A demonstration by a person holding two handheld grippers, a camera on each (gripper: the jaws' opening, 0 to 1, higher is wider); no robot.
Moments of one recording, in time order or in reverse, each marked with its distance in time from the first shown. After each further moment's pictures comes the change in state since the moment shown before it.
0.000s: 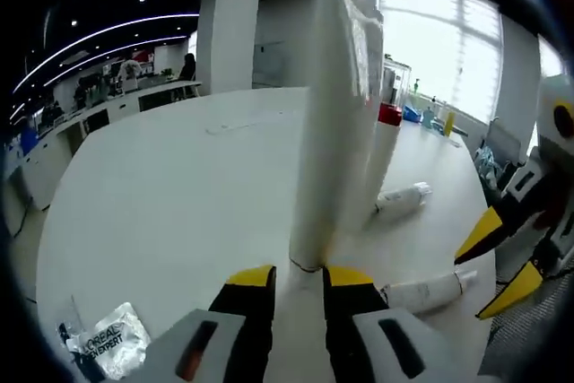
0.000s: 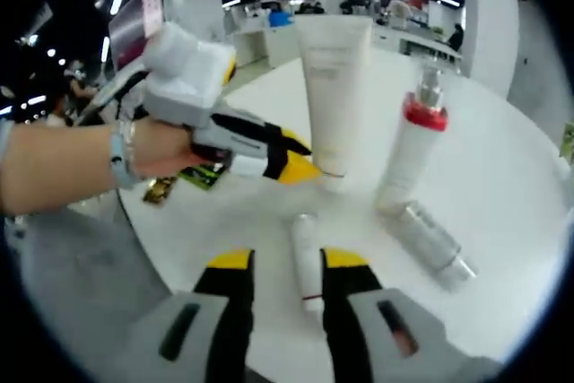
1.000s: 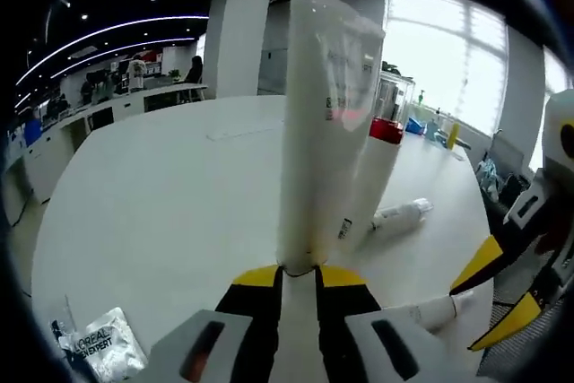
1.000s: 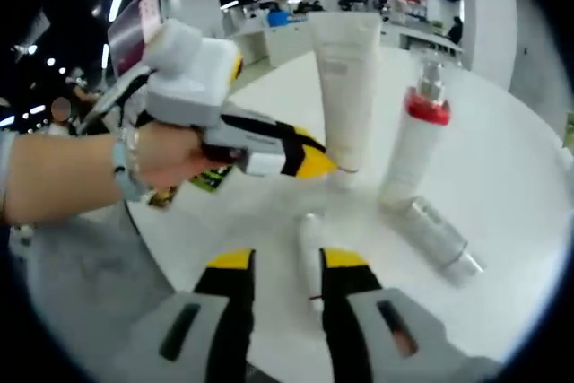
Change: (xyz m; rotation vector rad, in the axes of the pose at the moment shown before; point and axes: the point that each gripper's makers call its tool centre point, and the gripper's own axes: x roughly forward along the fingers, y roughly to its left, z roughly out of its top) left arm 0.008 -0.014 0.011 -0.007 -0.031 -0.003; right arm 0.001 0.004 -0.001 0.030 0.005 0.026
